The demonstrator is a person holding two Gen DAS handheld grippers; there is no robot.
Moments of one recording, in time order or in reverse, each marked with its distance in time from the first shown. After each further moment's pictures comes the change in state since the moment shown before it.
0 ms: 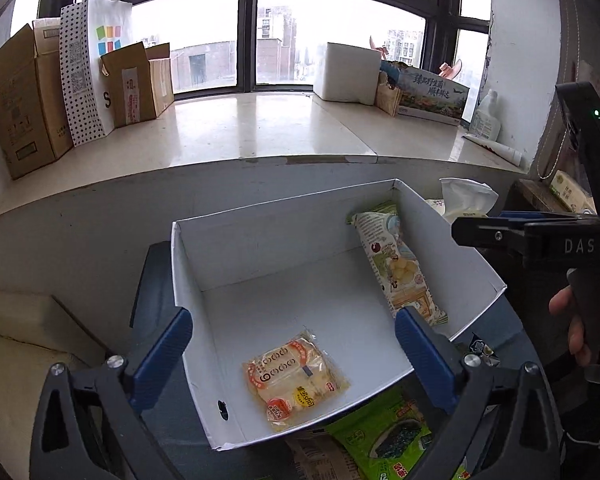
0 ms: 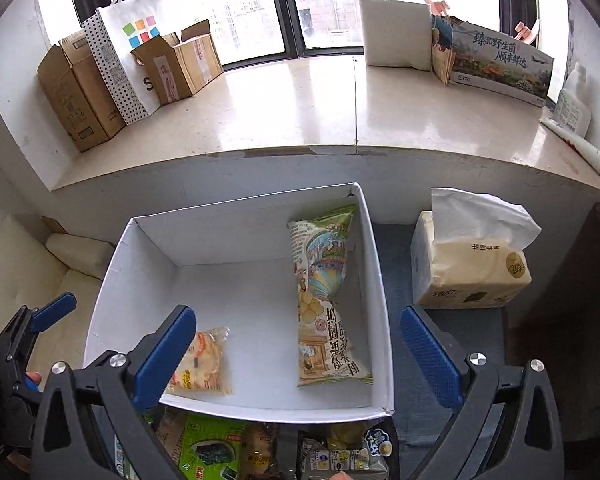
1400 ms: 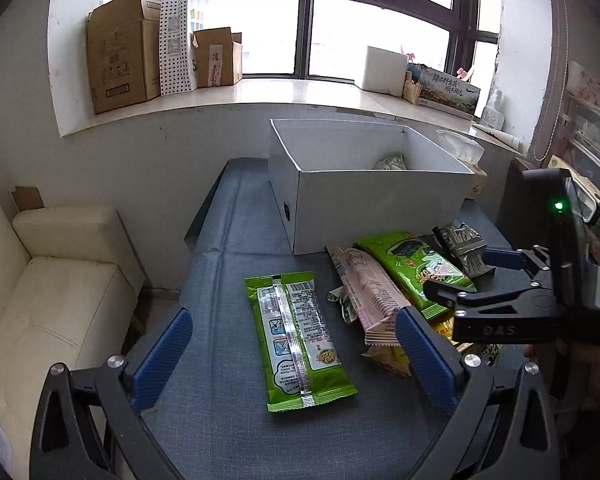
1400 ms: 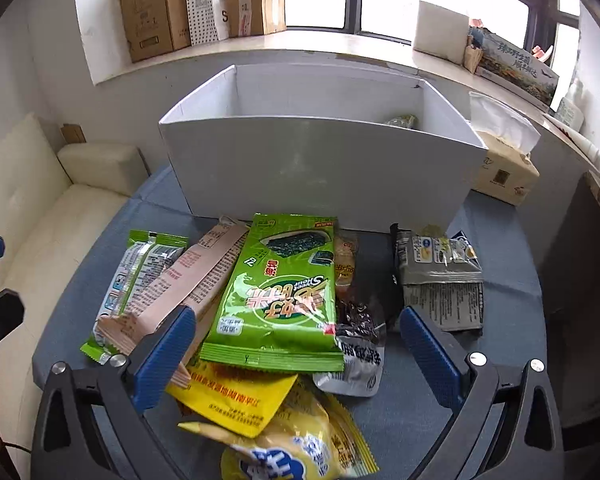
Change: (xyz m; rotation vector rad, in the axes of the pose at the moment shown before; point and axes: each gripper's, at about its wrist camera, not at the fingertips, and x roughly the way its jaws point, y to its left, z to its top) left arm -0.150 0.015 -0.189 -0.116 -0.024 0.113; right arm -0.020 0.099 -0.198 -0.204 0.023 -0.051
